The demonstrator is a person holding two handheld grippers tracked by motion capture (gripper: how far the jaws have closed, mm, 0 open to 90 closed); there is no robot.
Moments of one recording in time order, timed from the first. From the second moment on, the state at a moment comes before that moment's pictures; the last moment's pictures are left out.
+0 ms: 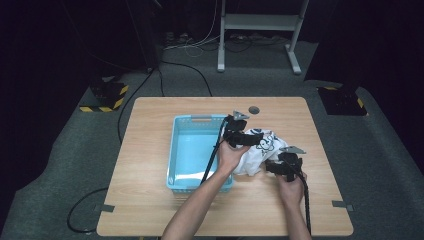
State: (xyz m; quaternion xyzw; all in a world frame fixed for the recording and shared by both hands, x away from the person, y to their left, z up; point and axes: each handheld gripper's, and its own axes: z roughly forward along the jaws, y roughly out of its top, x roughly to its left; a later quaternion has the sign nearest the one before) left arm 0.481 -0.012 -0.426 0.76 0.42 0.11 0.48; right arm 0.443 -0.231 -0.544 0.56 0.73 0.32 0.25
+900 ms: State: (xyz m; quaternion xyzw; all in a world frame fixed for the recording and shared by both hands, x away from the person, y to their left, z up) left arm 0.475 0.012 -0.402 0.75 0.42 0.13 0.49; right arm 0.443 -0.231 -0.544 0.56 0.73 0.32 0.25
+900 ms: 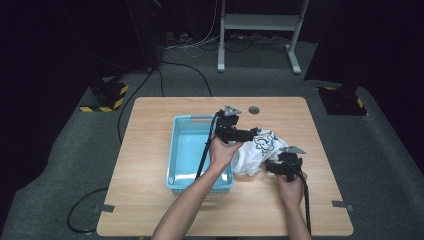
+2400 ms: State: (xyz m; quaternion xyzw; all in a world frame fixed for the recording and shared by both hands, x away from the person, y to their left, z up) left arm 0.466 0.052 -0.375 0.76 0.40 0.15 0.49; right arm 0.443 -0.231 -0.544 0.56 0.73 0.32 0.25
